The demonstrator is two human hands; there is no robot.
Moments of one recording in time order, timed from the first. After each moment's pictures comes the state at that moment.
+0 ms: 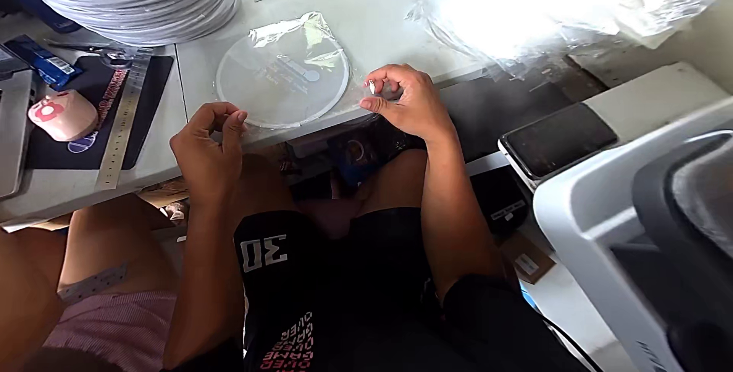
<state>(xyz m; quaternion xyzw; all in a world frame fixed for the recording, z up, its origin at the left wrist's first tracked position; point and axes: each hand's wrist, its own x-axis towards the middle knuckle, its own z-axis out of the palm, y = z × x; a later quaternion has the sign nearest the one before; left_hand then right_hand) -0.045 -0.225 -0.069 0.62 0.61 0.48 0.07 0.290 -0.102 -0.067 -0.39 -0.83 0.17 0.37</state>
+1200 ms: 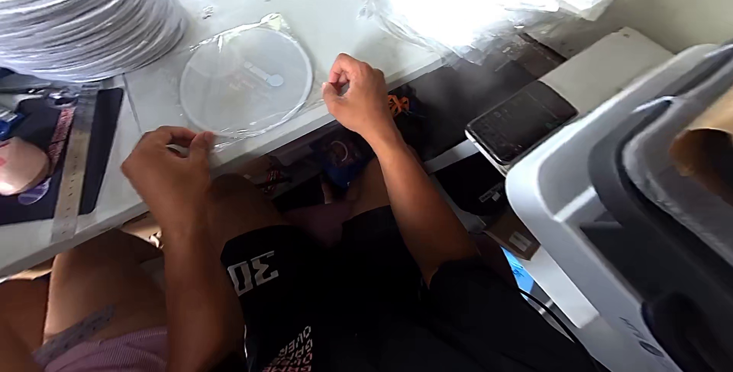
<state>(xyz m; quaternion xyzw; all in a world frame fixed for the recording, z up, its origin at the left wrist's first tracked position) -0.032 -0.208 -0.044 0.56 0.75 0.35 0.02 0.249 -0.103 -0.061 -0.56 -0.71 0.11 0.40</state>
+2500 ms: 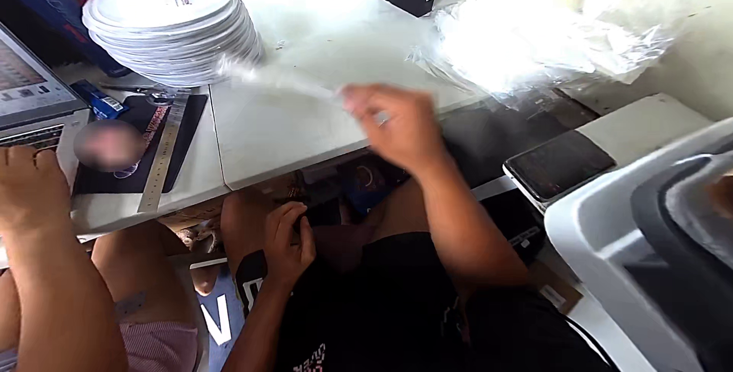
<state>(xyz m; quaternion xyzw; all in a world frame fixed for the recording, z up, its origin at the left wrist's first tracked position) 0.000 -0.292 -0.190 0.66 0.48 0.57 0.02 0.214 -0.151 0.007 -0.35 -0.83 0.02 0.44</state>
